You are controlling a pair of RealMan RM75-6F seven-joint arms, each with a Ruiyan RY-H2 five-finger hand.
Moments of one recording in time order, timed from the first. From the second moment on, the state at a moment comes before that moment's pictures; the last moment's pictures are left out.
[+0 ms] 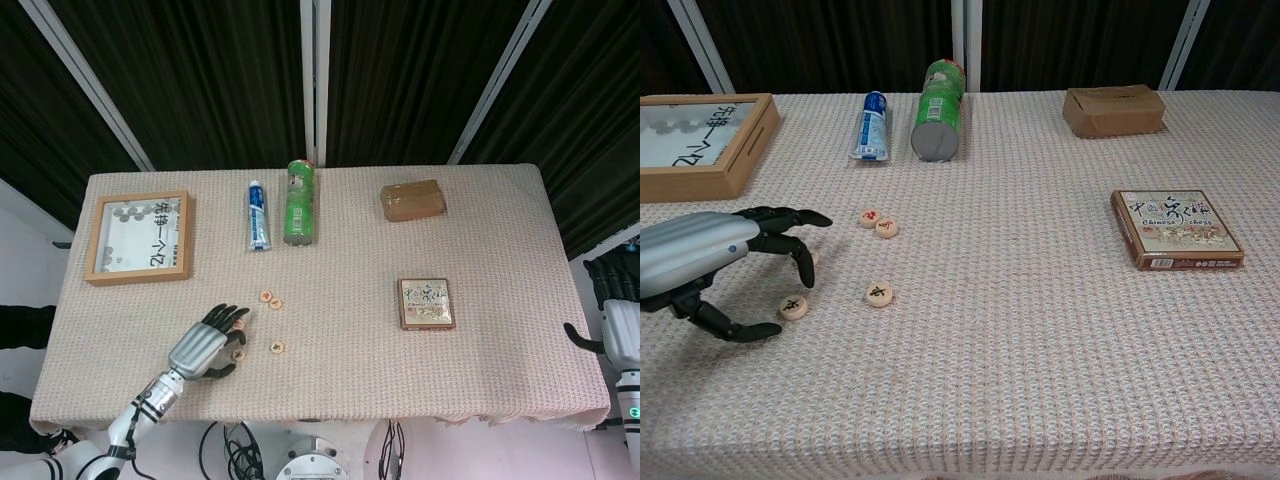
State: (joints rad) left arm -0.44 -1.56 0.03 -1.41 1.61 1.08 0.06; right arm 0.14 -1.02 0.14 -1.66 -1.27 1.33 -0.03
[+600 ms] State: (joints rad) left arm -0.46 -1.58 0.04 -1.39 1.60 1.09 0.06; right arm 0.13 -1.02 0.14 -1.63 -1.25 1.31 -0.02
